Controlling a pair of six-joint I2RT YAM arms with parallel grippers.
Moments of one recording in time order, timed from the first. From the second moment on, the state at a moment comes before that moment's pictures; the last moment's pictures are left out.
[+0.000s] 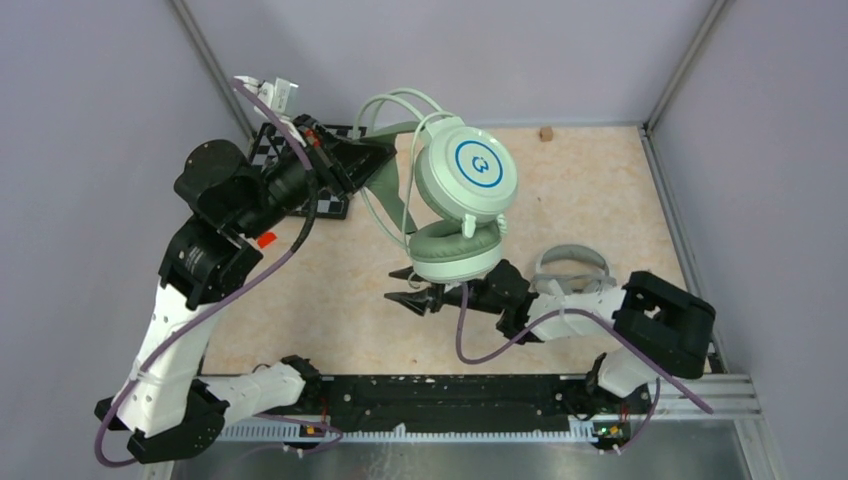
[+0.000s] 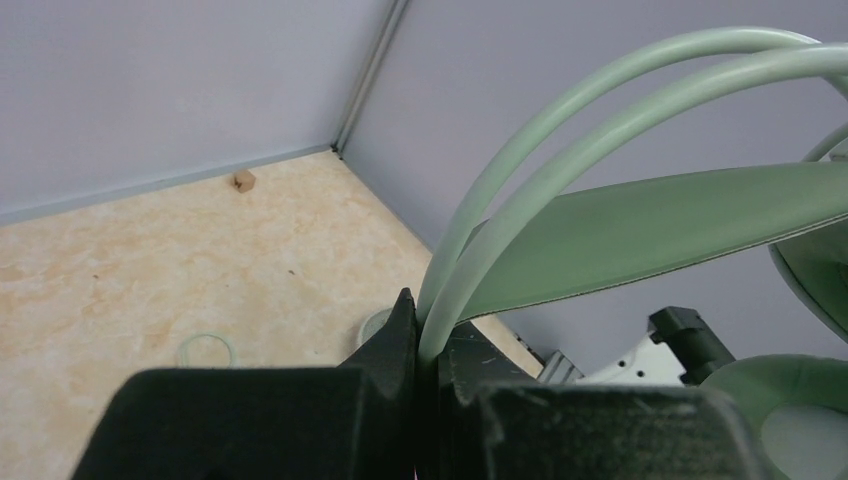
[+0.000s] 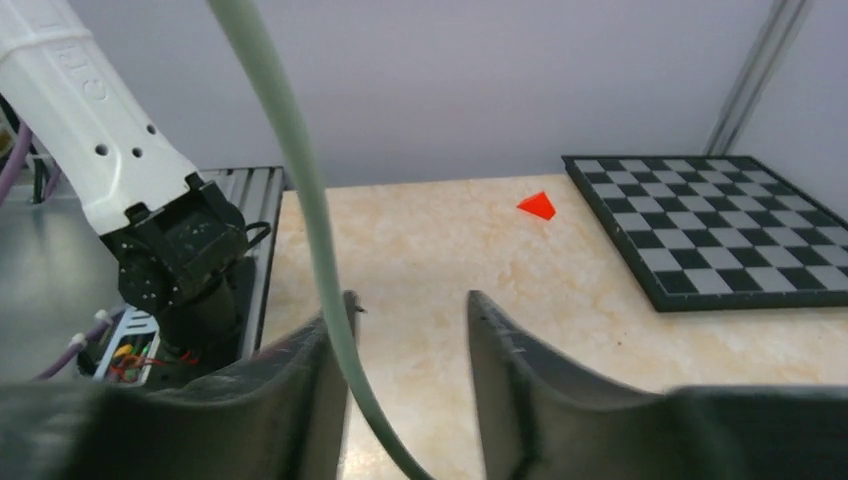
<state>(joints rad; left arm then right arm) -0.61 1.07 1.70 -0.50 0.22 -0.51 1.09 1.47 0.59 1.10 -0.33 0.00</state>
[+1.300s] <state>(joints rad) -0.61 0.83 1.50 -0.44 -0.18 -0.49 0.70 1.55 0.46 1.55 -0.49 0.47</state>
